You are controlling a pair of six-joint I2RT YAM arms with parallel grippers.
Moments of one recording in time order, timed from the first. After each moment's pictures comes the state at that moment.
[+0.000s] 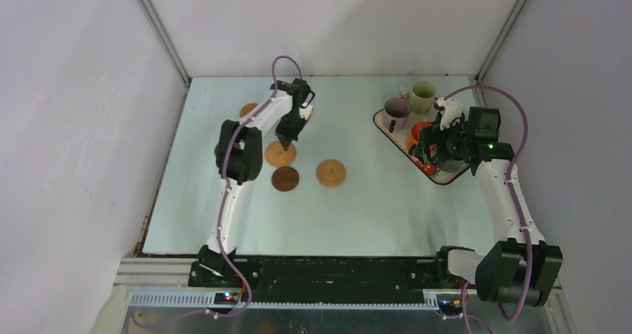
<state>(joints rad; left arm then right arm) -0.38 2.41 2.10 -1.21 -0.08 0.05 -0.10 1.17 1.01 -0.60 -0.49 -0.30</state>
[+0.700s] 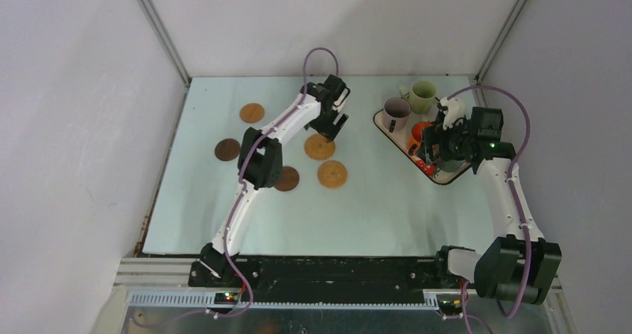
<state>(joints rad) -0.59 2.55 2.39 -1.09 -0.16 0.04 -0.12 1.19 1.01 -0.60 -0.48 -0.30</state>
